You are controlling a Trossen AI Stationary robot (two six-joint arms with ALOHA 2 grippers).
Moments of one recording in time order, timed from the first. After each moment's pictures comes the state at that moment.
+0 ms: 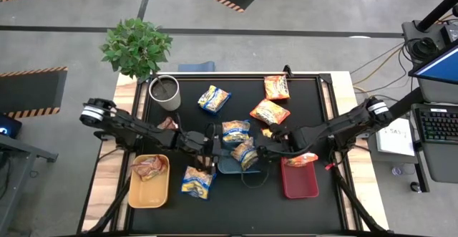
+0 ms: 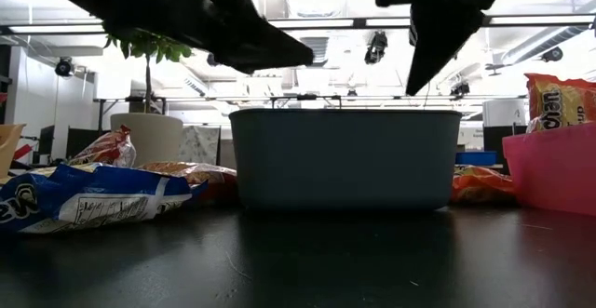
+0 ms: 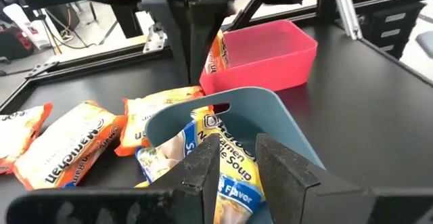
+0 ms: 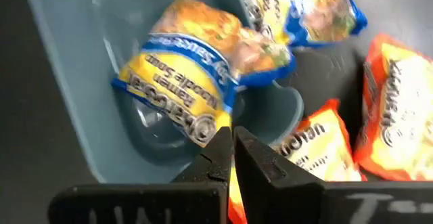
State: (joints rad) left arm -0.20 1.59 0.73 0.54 -0.12 0.13; right arm 0.29 1.57 1.21 -0.83 0.29 0.51
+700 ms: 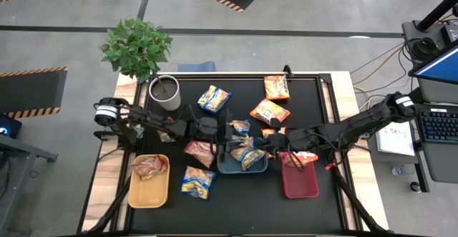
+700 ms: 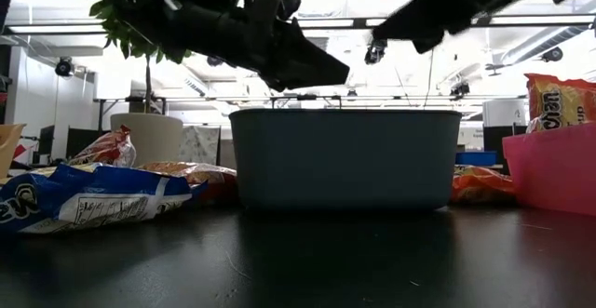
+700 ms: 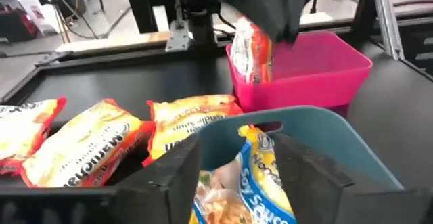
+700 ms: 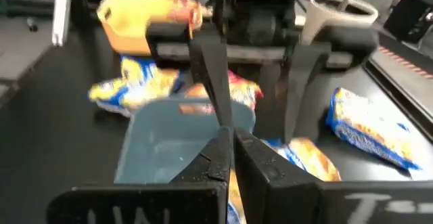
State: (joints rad) left arm -0.03 1.73 0.86 0.58 0.02 0.10; right arm 0.27 1.22 0.63 0.23 0.29 0.01
